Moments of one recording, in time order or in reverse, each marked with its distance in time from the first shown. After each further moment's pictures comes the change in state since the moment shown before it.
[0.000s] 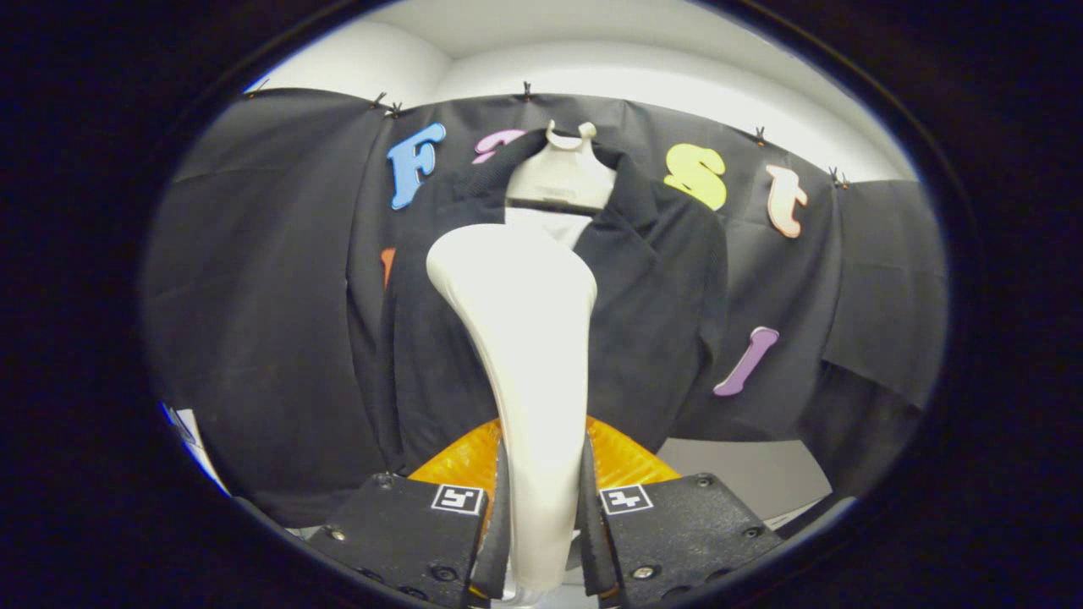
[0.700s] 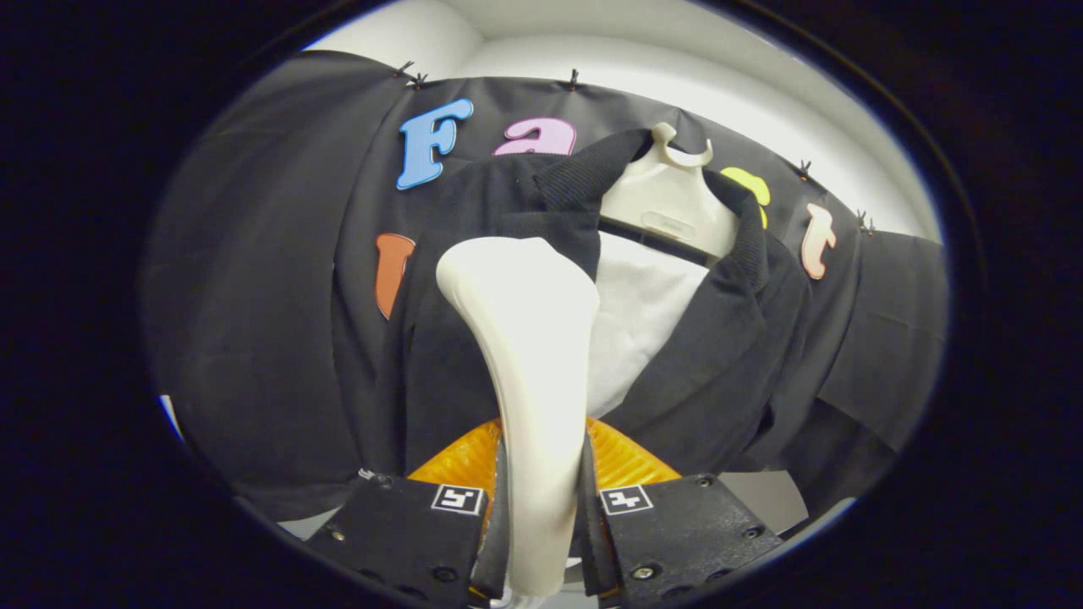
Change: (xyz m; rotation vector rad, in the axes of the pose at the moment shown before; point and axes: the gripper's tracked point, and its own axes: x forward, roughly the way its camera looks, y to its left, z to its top) arm 0.087 0.063 0.028 -0.101 0.070 -0.081
